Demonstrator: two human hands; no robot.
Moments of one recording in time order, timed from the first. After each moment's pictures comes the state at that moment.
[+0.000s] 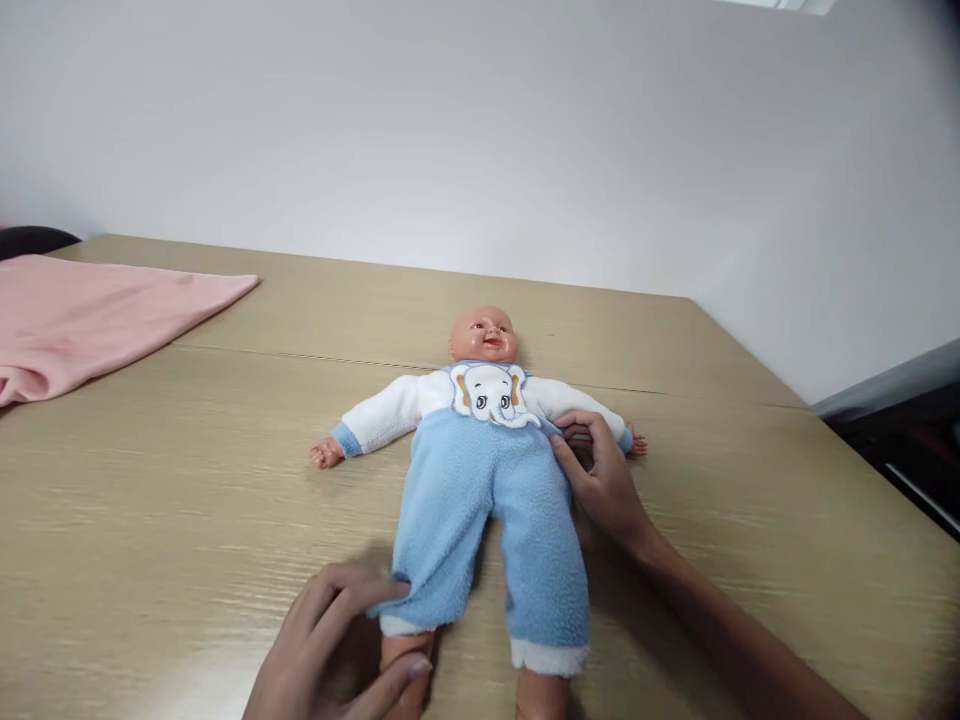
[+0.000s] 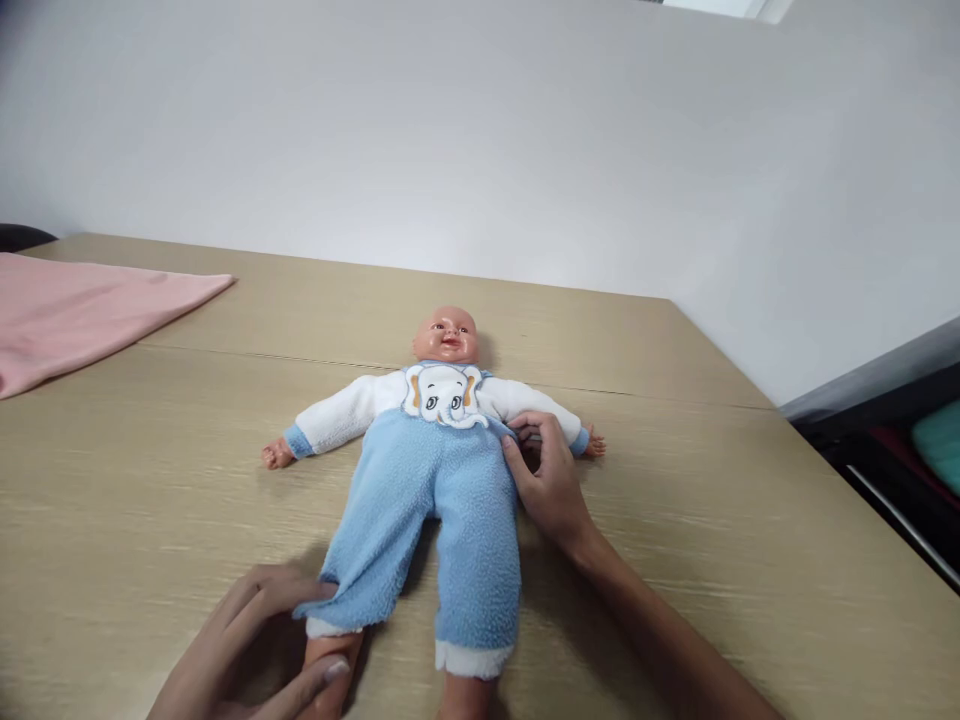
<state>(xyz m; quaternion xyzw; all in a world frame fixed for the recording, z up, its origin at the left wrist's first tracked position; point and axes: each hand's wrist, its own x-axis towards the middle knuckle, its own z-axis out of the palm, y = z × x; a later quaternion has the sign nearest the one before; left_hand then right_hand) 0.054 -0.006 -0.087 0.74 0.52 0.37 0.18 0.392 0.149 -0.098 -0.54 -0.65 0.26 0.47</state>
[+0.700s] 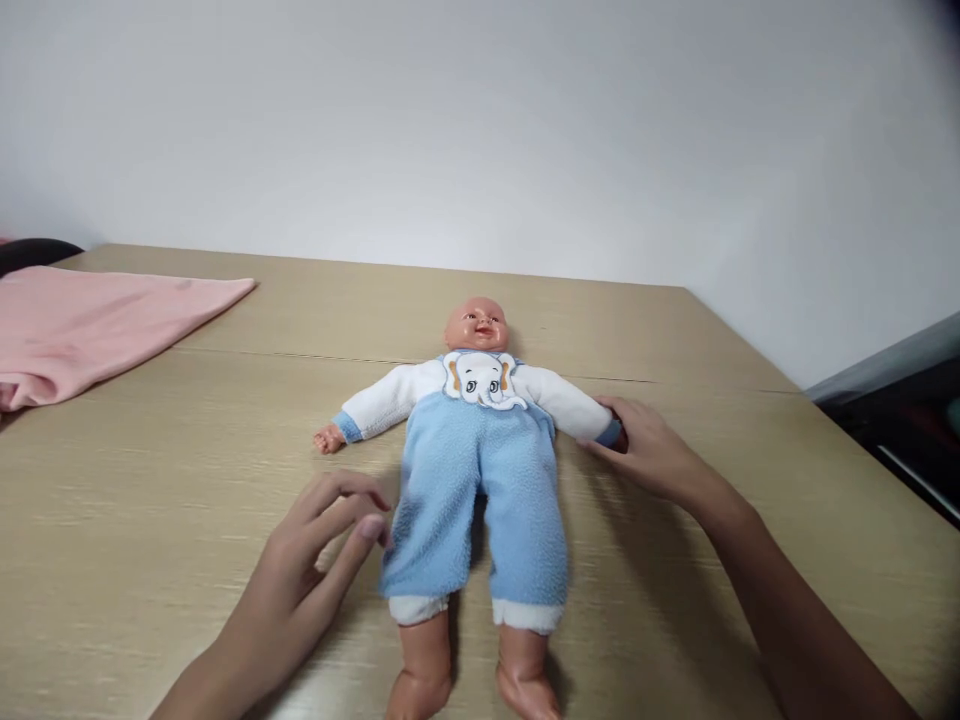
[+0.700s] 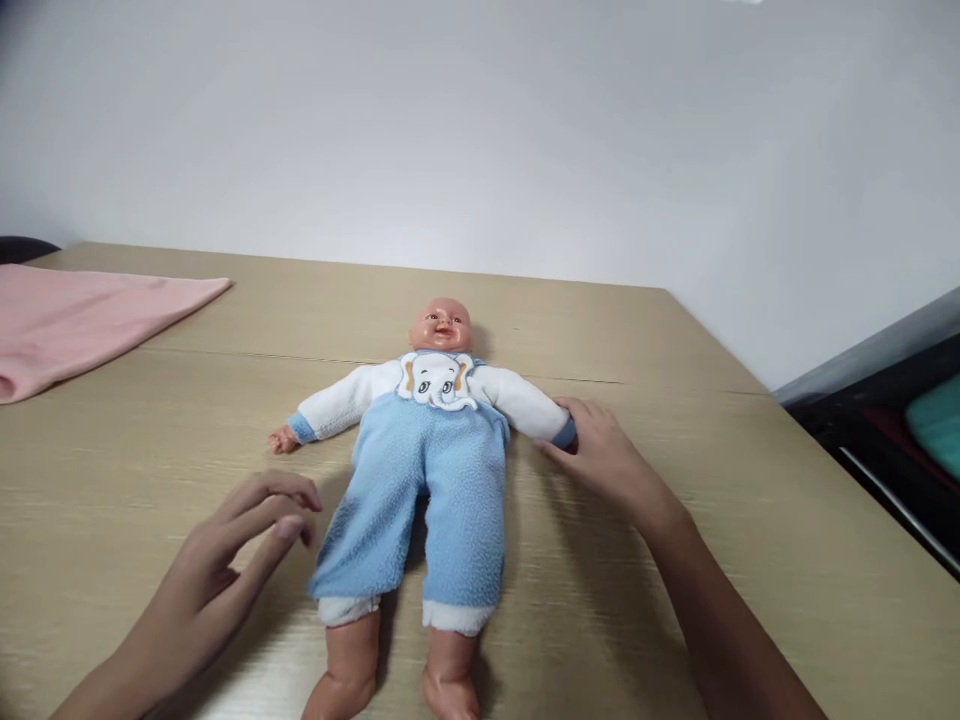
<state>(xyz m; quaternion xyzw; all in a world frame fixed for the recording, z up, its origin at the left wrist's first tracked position) 0.048 0.047 -0.041 0.76 0.47 0.37 0.23 0.488 0.167 -0.071 -0.61 -0.78 0.07 0.17</state>
